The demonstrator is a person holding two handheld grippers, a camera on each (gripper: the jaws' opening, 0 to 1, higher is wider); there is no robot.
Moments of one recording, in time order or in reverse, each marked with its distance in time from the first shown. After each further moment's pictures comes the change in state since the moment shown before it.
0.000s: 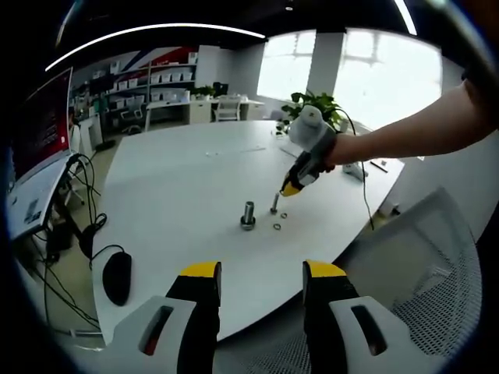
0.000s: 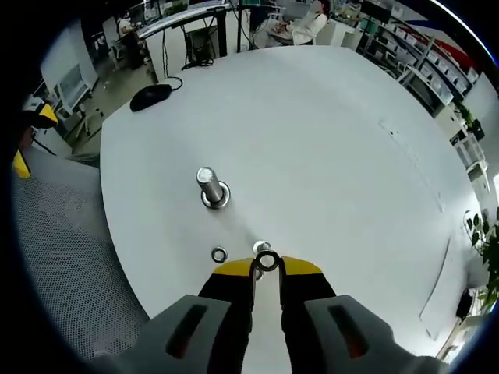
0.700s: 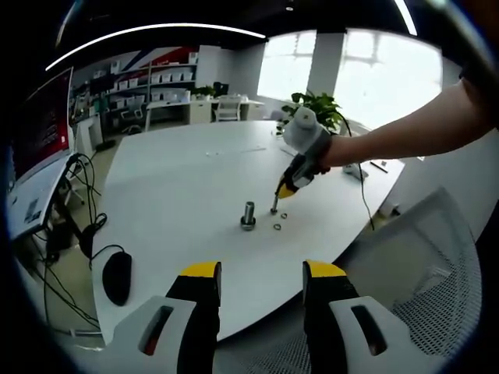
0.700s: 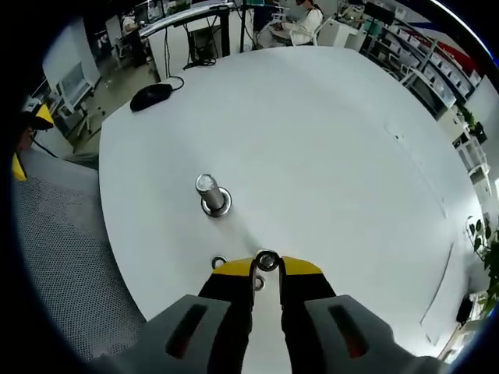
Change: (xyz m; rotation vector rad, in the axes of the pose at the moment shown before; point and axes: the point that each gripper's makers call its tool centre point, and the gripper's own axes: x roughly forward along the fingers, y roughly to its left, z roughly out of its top) left arm 0.000 0.000 0.001 -0.004 -0.001 0.002; right arm 0.014 -0.001 0.007 -0.020 -0.004 0.014
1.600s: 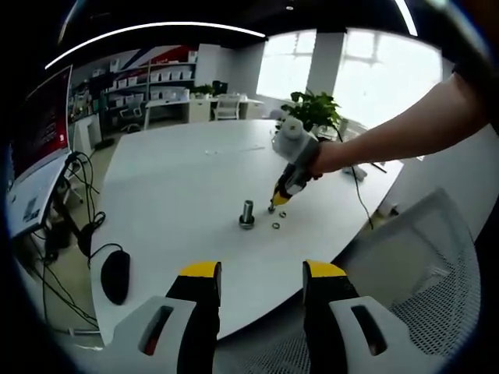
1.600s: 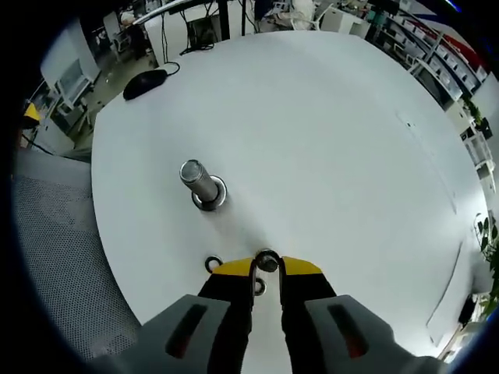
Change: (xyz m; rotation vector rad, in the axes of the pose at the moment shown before) left arm 0.001 -0.001 -0.002 -0.005 0.005 -0.007; right arm 0.022 0.002 -0.009 -0.010 0.073 0.026
